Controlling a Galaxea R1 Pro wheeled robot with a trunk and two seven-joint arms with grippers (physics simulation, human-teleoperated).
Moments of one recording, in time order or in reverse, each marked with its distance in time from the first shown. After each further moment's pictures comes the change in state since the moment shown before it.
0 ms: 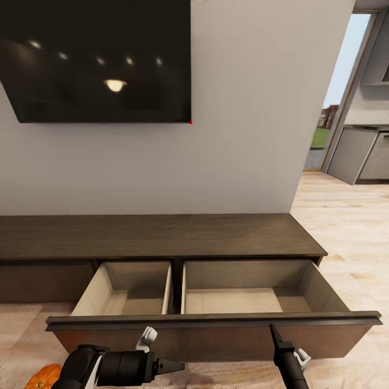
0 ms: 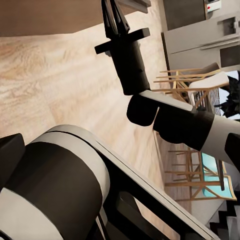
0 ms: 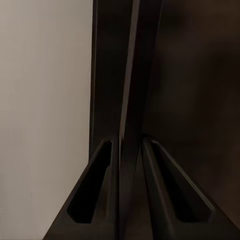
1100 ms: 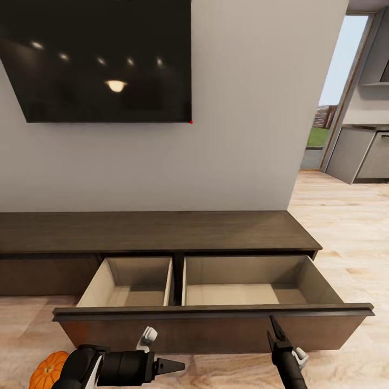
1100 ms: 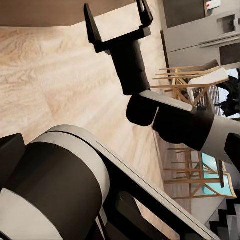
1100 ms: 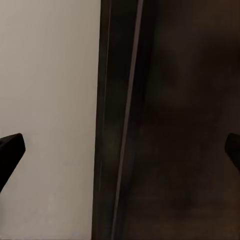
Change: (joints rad) left arm 0.000 -0.001 0.000 0.000 0.000 0.000 0.000; right arm 0.000 0.004 0.019 -0.001 0.000 0.003 0.019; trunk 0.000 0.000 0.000
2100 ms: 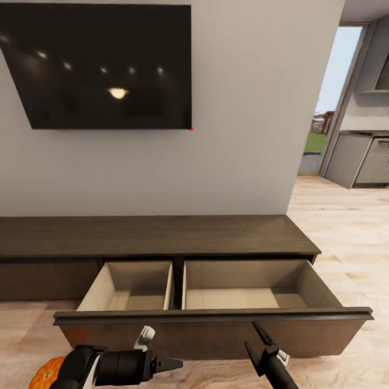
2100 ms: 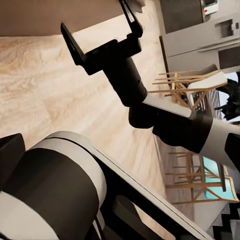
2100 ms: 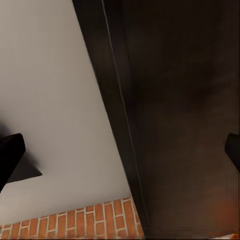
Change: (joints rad) left arm 0.000 0.003 0.017 0.003 0.006 0.003 -0.003; right arm 0.007 -0.023 0.160 0.003 0.007 0.406 -0.049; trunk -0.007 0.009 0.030
